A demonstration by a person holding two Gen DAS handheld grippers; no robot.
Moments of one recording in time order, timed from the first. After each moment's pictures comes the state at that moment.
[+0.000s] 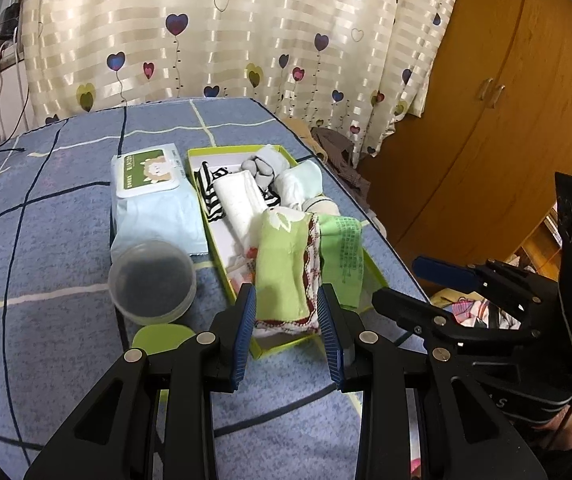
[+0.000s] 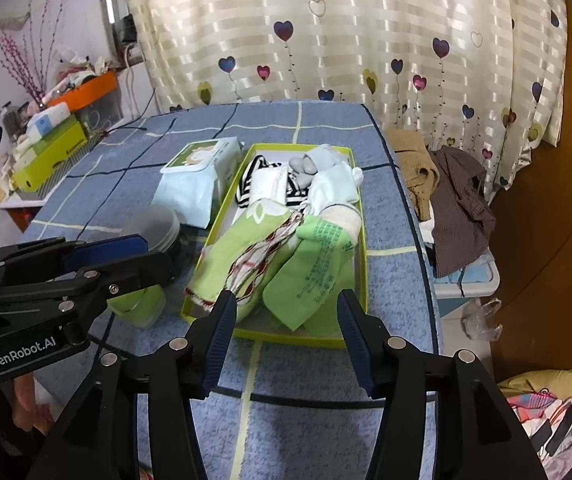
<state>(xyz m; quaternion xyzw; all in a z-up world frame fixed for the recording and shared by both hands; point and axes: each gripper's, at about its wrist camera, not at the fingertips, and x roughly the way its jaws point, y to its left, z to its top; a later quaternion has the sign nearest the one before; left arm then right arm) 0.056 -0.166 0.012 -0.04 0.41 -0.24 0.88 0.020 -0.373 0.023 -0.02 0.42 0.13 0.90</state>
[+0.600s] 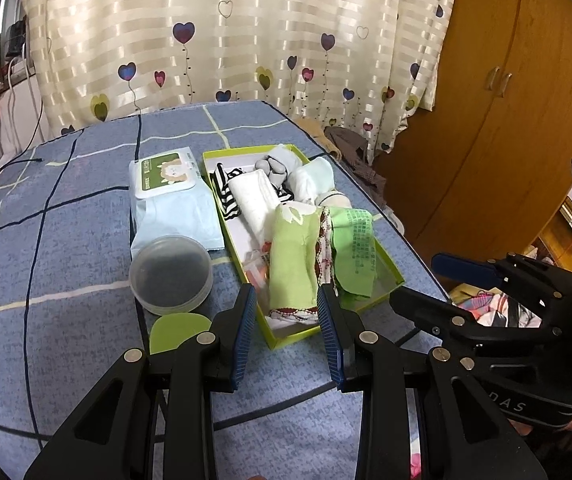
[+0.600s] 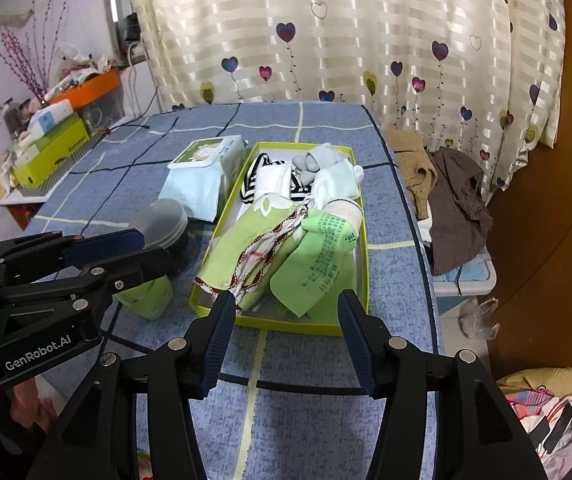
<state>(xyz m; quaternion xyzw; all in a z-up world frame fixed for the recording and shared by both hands) 0.044 -0.169 0.014 -0.01 0.40 -0.21 0.89 0.012 -0.370 0.025 -0.03 0.42 0.13 0.90</state>
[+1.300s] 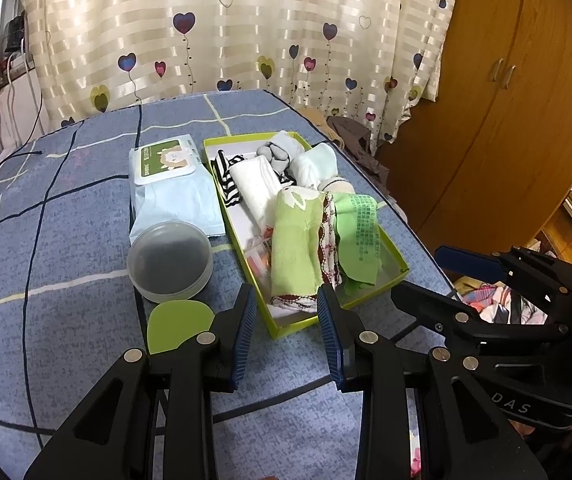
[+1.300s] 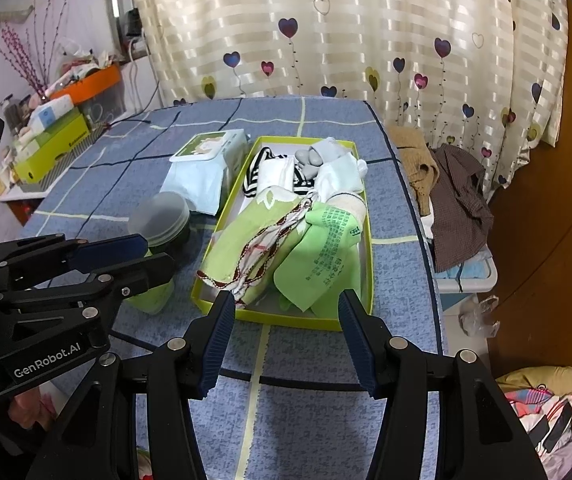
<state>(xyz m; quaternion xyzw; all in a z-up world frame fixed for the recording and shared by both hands) 0.044 -0.173 0.008 0.00 0.42 -0.20 0.89 0.006 -0.369 0.024 -0.03 0.42 0.13 0.90</state>
